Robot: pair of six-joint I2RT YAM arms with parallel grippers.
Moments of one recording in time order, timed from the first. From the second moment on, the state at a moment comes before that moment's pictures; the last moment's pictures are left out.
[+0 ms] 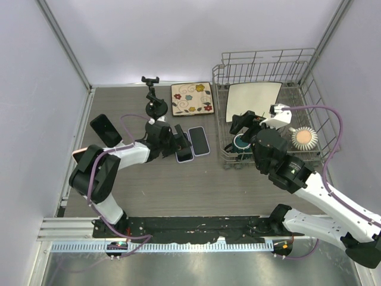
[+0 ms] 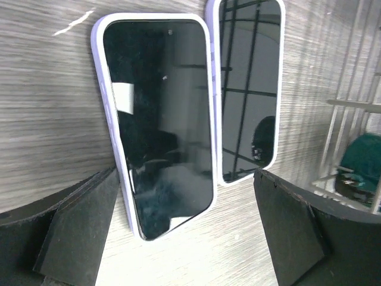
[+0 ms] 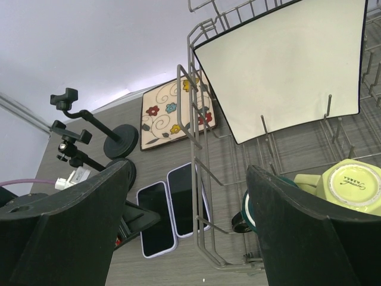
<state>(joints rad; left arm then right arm) -0.51 1.68 0.84 0.12 0.09 -0.86 0.83 0.87 0.95 -0.22 0.81 0.54</state>
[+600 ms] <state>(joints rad) -0.51 1.35 0.91 -0.36 -0.28 -0.69 0.83 0.87 0.95 -0.22 0.81 0.53</state>
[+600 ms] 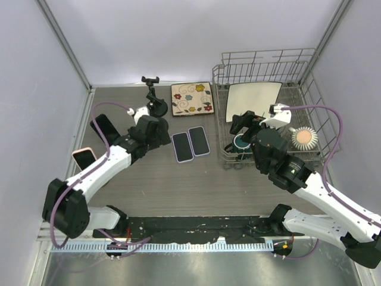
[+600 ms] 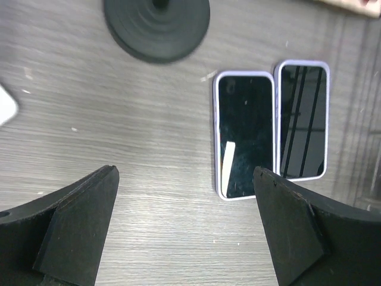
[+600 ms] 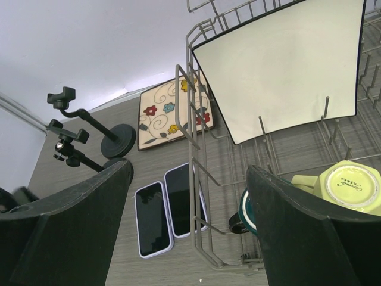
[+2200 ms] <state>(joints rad) 0.36 0.86 0.97 -0.79 -0.26 -0.25 0.86 0.82 0.78 -0.12 0.47 0.36</state>
